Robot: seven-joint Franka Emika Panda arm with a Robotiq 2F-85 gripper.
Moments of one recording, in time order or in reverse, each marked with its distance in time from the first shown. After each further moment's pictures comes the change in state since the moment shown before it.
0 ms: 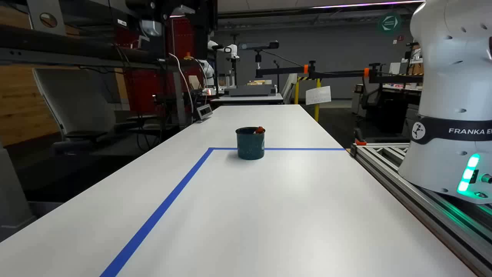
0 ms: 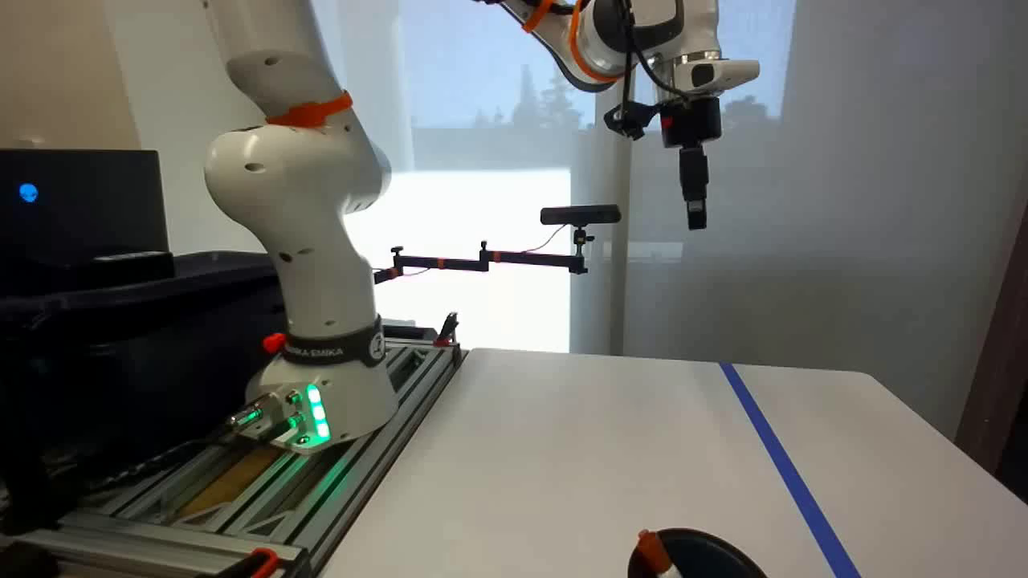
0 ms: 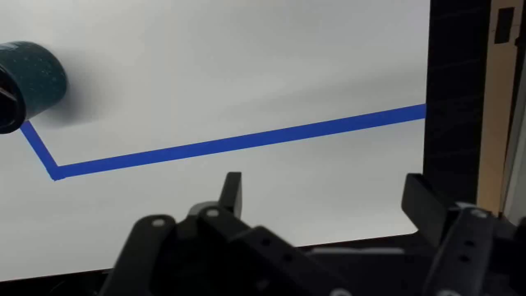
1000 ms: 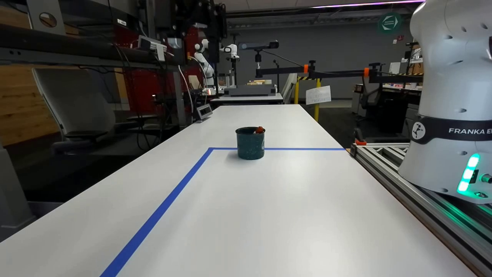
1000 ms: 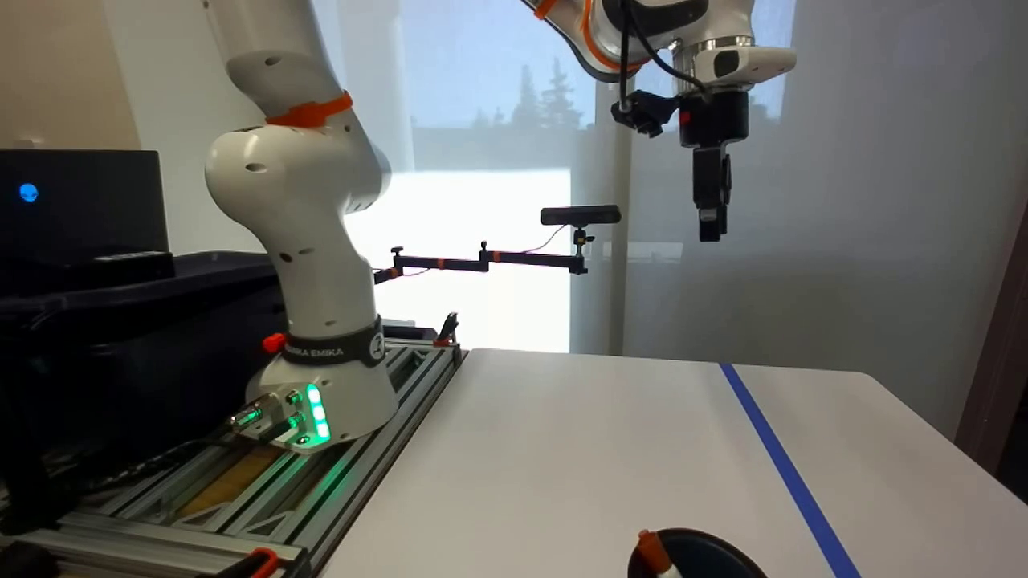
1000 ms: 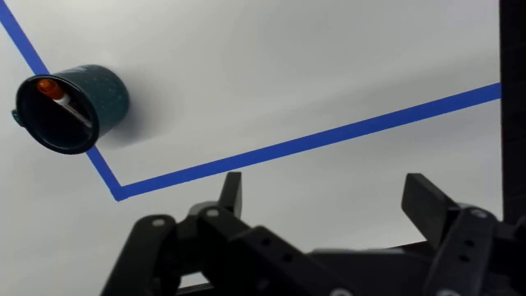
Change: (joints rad) arm 0.004 0.001 -0.164 0.003 -0.018 -0.065 -0.035
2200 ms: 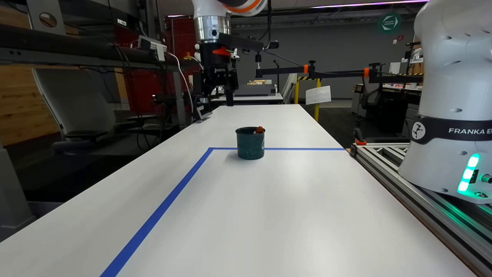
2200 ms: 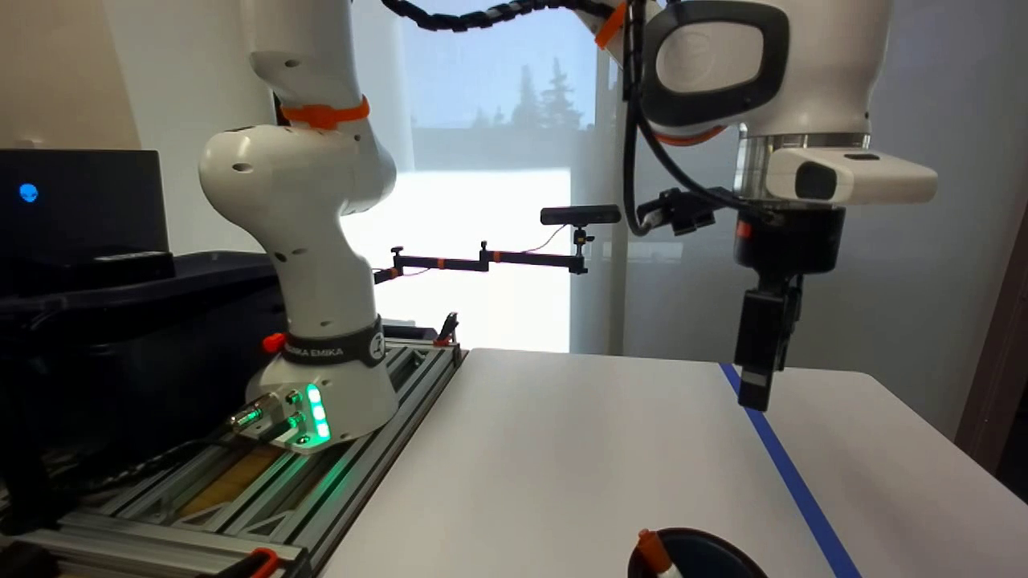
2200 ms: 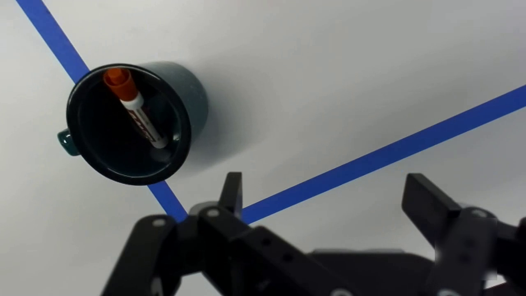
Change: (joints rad) arm -0.101 0.265 -0.272 0.018 0.069 0.183 -0.255
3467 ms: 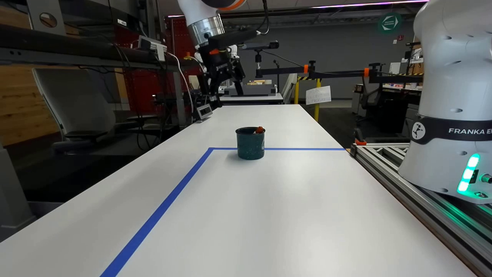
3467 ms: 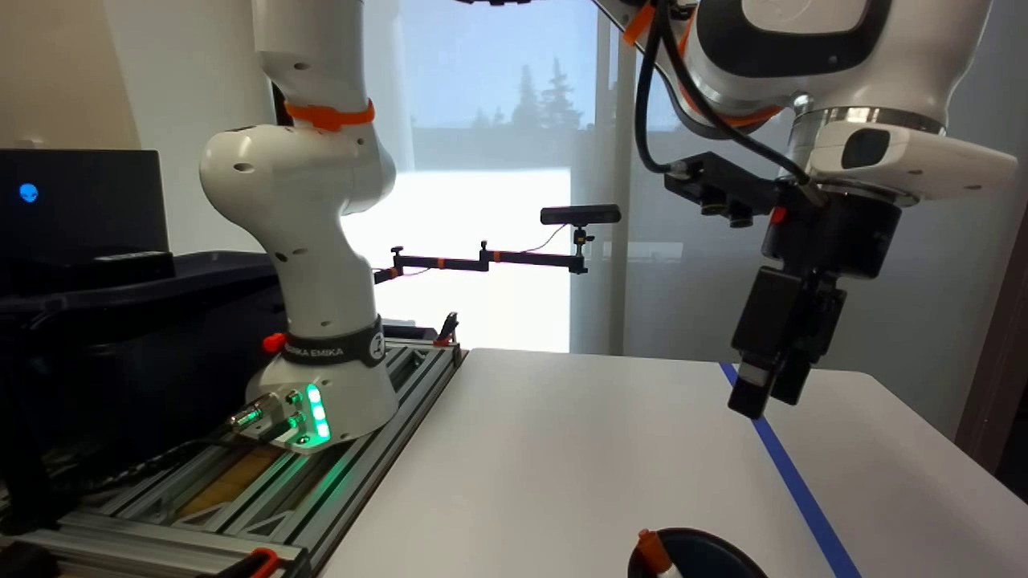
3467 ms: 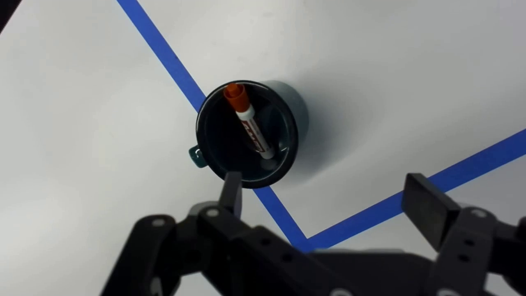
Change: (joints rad) arm 0.011 0.081 -0.047 0.183 -0.211 -0.311 0.272
